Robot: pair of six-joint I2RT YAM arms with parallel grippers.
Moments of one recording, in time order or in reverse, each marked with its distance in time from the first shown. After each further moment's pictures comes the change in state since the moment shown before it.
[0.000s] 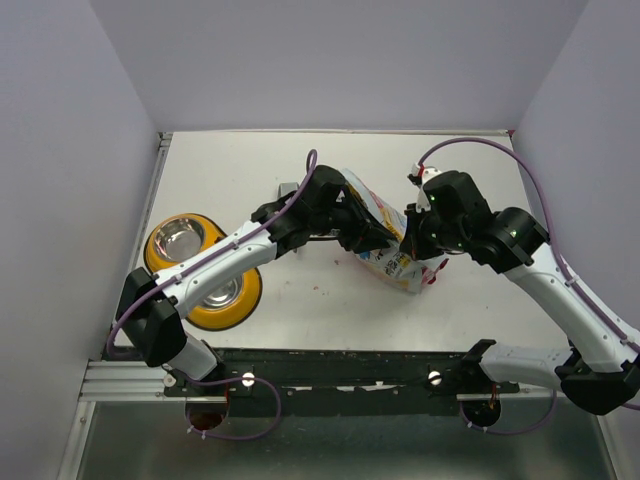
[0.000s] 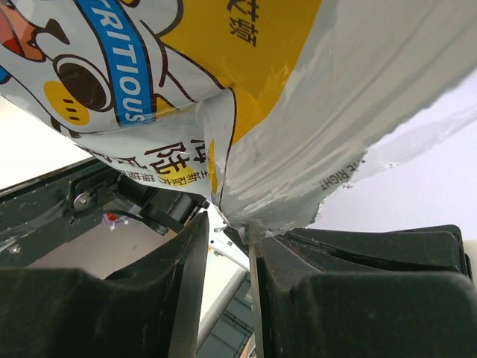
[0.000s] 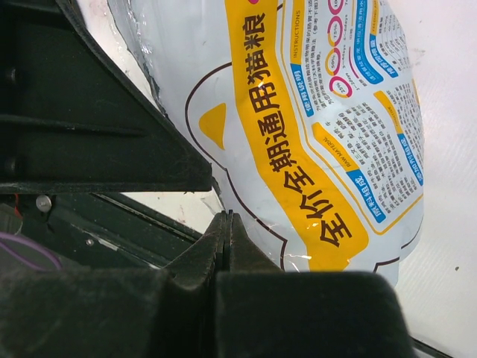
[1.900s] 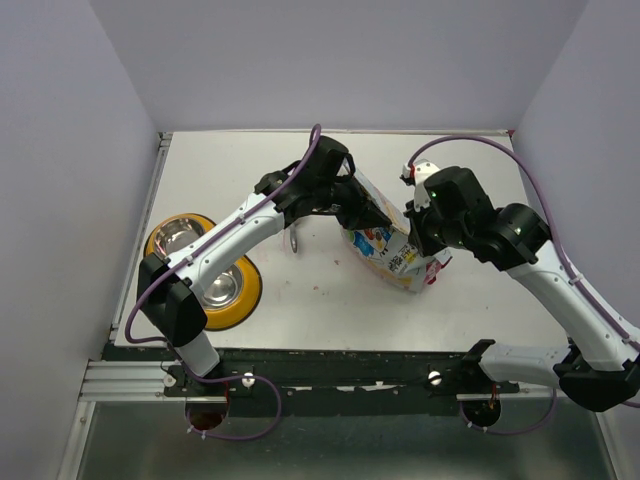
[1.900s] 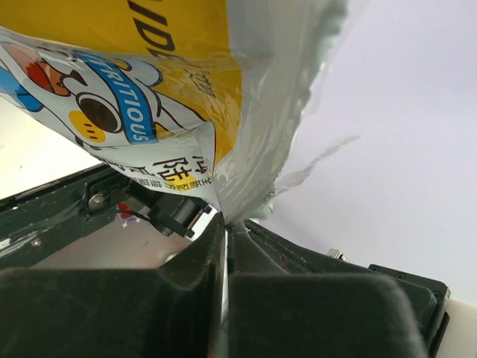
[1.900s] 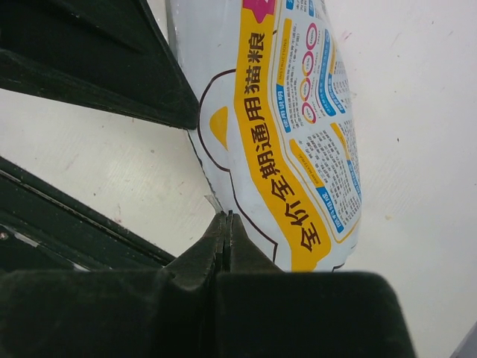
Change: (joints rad) left arm 0.086 0.143 0.288 -0.243 0.069 0.106; right arm 0.002 0.021 0.068 -0.042 0.097 -0.258
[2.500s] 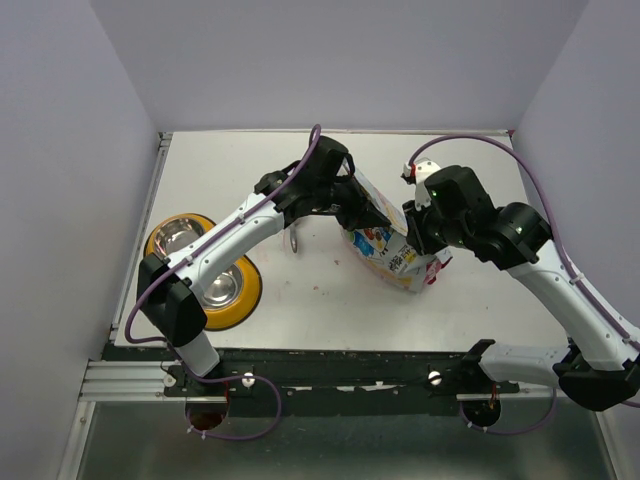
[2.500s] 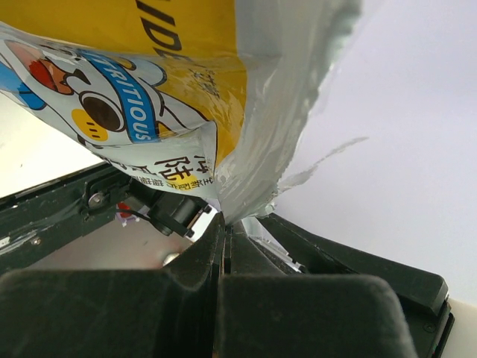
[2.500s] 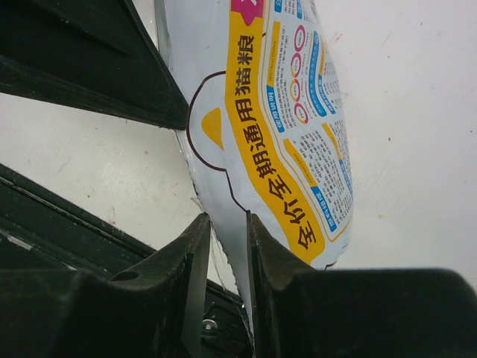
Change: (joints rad) left arm 0.000 -0.002 0.000 -0.006 0.000 -0.002; right arm 0.000 0.003 0.012 -0.010 0.014 -0.007
